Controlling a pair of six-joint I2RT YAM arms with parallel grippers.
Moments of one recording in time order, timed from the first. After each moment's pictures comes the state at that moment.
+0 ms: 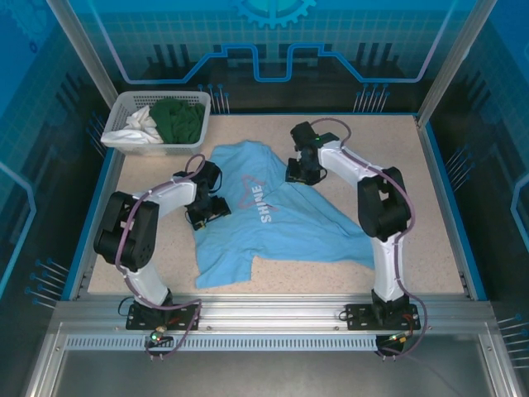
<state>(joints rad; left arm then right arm) -0.26 1.74 1.03 -0.73 0.07 -0.79 0.43 2.14 1.74 -0.87 -0.13 0.52</state>
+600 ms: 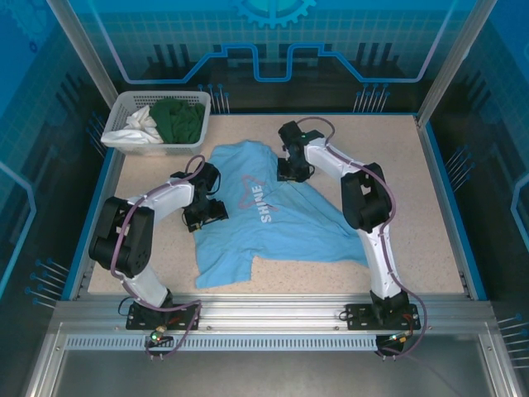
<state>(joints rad) -0.27 1.69 1.02 -0.80 0.04 -0.71 0.46 2.32 1.95 -0.93 -0.11 0.46</state>
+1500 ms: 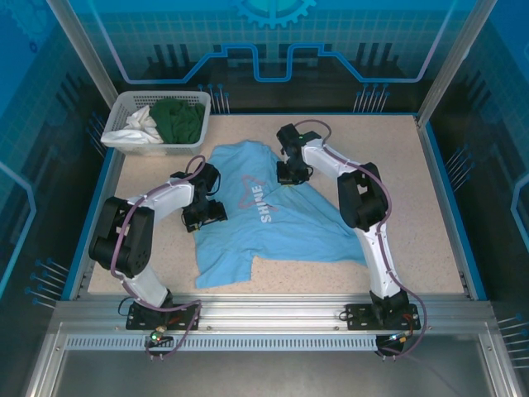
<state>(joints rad) -0.27 1.69 1.02 -0.81 0.02 -0.69 0.46 2.35 1.98 -0.97 -0.11 0.42</state>
